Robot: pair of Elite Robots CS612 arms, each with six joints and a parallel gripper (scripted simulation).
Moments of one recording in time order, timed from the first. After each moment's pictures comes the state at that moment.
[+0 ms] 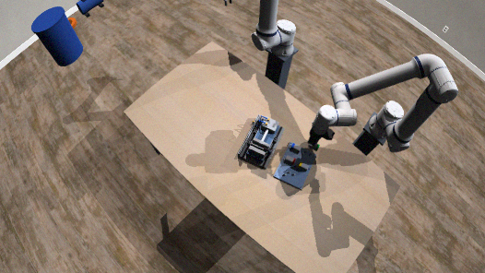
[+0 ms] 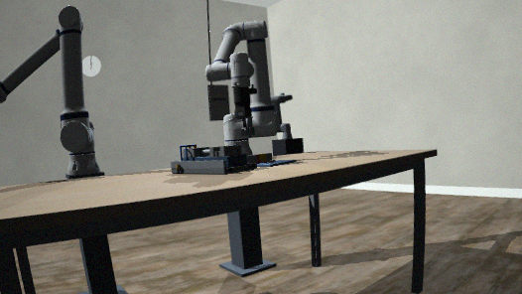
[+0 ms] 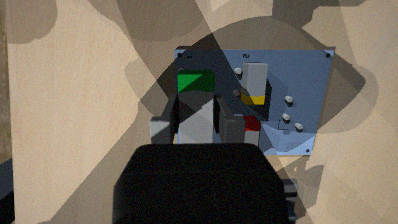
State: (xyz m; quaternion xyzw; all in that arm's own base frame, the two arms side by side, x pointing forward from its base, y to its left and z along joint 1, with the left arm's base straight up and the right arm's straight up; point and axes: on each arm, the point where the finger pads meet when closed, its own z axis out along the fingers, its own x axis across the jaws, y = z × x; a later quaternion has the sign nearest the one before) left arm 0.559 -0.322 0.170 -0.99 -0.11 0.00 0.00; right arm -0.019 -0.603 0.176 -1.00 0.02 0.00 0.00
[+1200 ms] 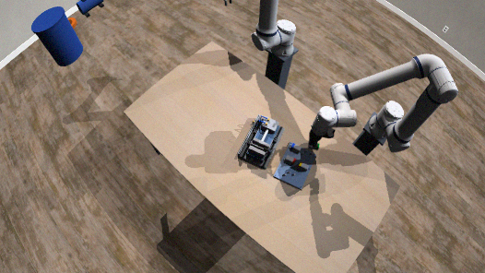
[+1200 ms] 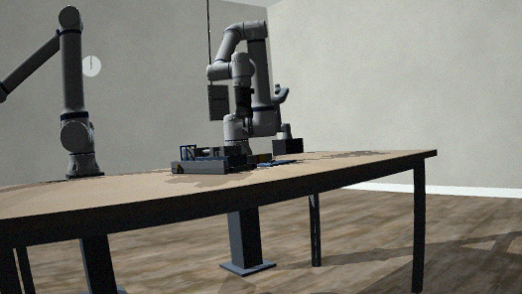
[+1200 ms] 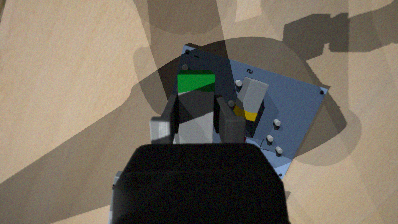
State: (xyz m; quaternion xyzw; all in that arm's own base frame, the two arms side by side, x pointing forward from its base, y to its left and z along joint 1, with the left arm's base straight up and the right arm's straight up) left arm 0.559 -0.322 0.171 -0.97 -0.25 0.00 0.00; right arm -0.019 -0.603 0.176 -1.00 0.02 0.00 0.00
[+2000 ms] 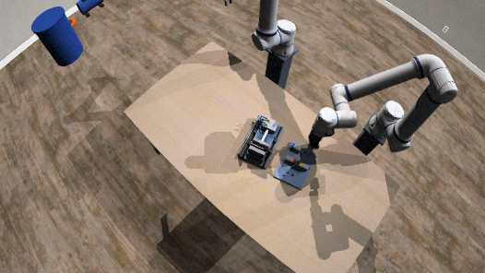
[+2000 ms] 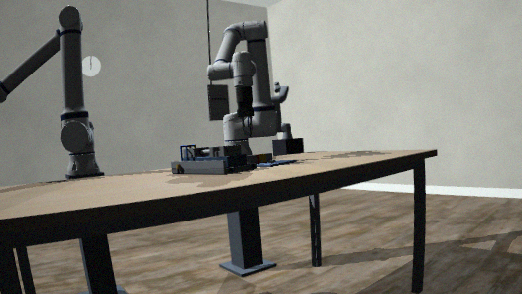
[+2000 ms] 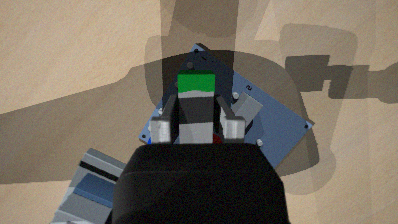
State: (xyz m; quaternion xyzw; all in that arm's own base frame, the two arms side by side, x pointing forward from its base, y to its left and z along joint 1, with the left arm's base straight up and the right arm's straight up) left arm 0.559 -0.322 0.171 -0.92 -0.39 0.00 0.00; right arm -0.019 -0.603 0.176 -1.00 0.02 0.00 0.00
